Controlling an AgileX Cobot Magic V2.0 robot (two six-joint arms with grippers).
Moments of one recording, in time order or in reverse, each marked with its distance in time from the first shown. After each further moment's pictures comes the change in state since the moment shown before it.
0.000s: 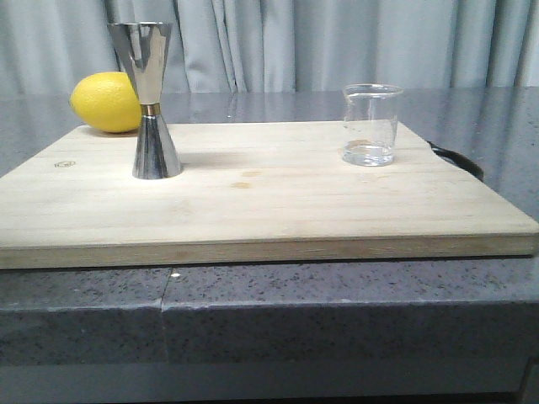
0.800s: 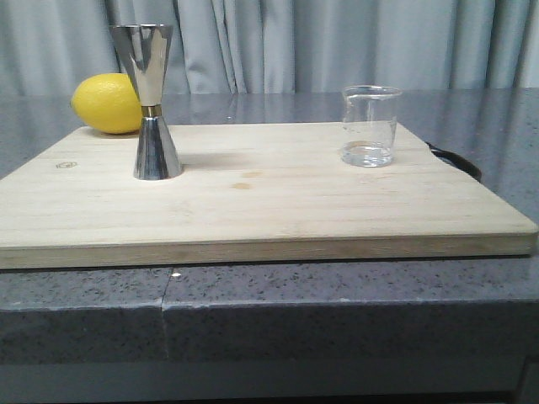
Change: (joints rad) left arm 0.000 -0.678 -0.410 -1.265 0.656 1.499; right arm -0.051 -0.827 0.000 -0.003 1.047 -0.102
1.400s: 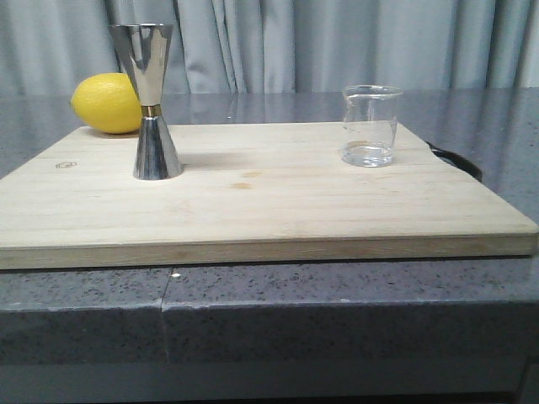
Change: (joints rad) left arm 0.000 -0.010 0.079 -0.059 -0.077 0.151; right arm 0.000 -0.132 0.000 -0.015 0.308 0.000
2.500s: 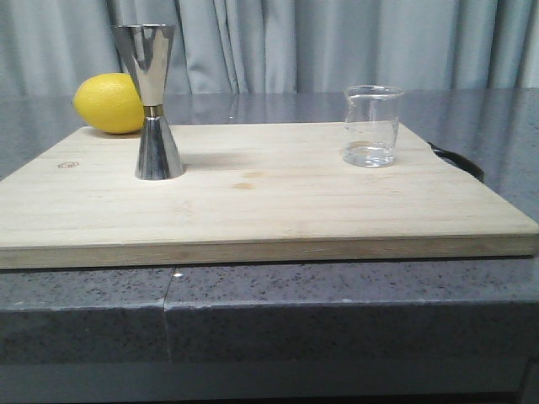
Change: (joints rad) left arm 0.243 -0.045 0.096 1.487 0.610 -1.358; right arm 0.000 0.000 0.000 -0.001 0.002 -0.002
